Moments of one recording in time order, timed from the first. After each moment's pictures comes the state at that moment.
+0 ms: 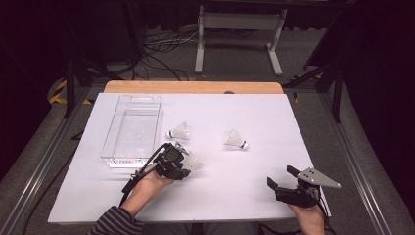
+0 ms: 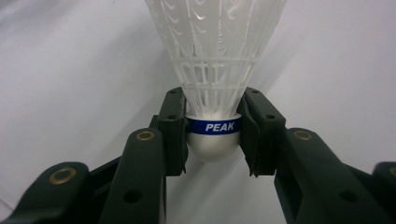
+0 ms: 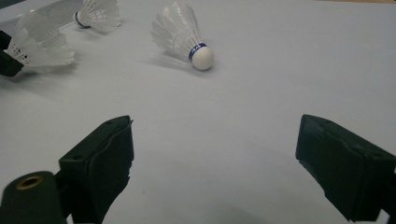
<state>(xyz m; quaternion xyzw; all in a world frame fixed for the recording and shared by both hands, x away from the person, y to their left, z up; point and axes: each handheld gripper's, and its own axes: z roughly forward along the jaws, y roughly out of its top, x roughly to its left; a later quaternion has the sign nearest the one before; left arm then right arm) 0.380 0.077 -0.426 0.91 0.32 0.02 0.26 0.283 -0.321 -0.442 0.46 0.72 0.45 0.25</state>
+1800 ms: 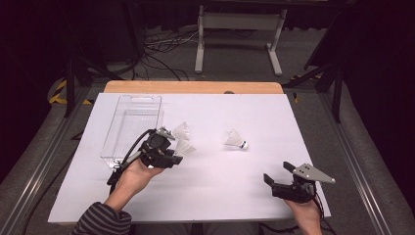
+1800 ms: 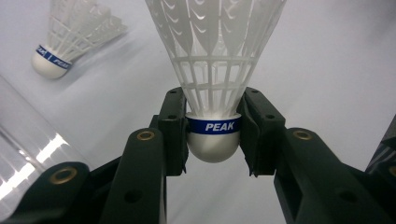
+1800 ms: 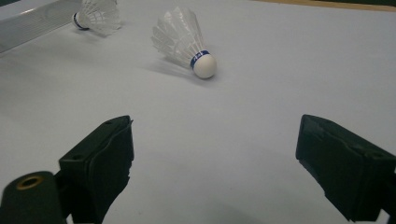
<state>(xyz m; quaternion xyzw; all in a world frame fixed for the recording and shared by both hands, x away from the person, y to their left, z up) 0.381 0.111 -0.366 0.89 0.35 0.04 0.30 0.295 -0.313 -0.441 0.45 0.73 0.45 0.26</state>
